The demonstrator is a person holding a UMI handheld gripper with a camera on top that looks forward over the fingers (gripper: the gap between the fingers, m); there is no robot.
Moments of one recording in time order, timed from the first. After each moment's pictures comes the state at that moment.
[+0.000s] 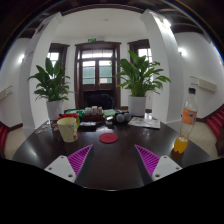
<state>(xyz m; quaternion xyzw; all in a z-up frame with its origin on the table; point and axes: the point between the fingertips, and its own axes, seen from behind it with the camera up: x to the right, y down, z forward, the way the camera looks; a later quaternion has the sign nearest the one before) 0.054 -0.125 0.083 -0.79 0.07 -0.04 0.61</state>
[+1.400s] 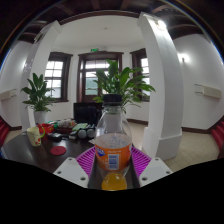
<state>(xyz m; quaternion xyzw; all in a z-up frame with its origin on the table) 0.320 -0.078 0.123 -0.76 0.02 -0.02 0.65</state>
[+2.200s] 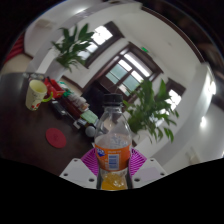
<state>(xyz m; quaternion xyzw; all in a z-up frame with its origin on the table) 0.208 0.007 0.159 -0.73 -0.24 -0.27 0.57</state>
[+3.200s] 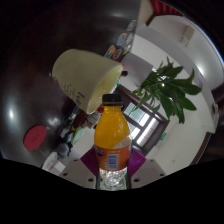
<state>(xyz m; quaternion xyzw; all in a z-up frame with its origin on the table) -0.025 0.131 0.172 -0.35 -0.62 -0.63 0.31</state>
